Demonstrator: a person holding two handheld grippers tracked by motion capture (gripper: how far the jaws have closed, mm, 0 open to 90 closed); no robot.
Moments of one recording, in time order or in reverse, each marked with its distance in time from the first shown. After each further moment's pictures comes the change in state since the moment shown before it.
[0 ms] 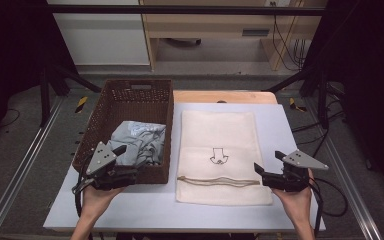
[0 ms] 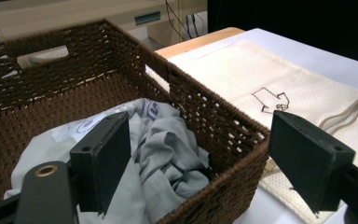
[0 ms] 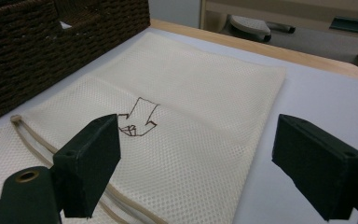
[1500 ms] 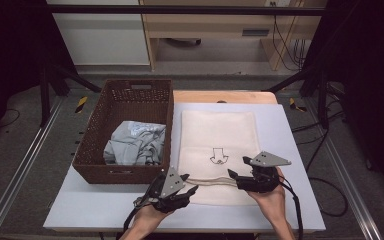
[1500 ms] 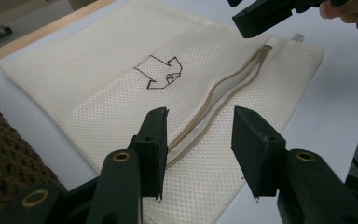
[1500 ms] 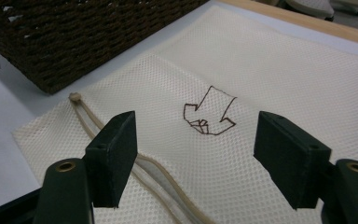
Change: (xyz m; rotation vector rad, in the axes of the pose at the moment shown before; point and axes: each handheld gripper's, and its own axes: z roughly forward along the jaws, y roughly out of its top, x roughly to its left) left arm -0.123 -0.014 0.076 0.162 -0.217 0.175; right arm 0.050 0.002 0.042 0.106 0.162 -0.066
